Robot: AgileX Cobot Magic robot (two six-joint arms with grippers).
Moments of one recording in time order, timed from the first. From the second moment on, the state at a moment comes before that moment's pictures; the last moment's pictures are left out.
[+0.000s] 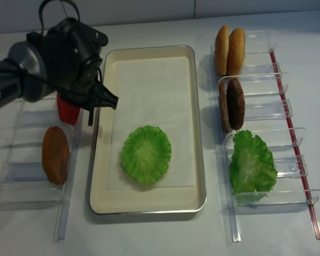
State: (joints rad) left arm -0.45 1.75 -1.18 0.64 0.90 -0.64; right arm 0.08 -0.02 -0.47 -0.01 1.14 -0.05
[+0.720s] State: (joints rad) left arm -0.45 1.75 -1.20 0.65 0.92 -0.64; right arm 0.08 -0.02 -0.47 -0.01 1.14 -0.05
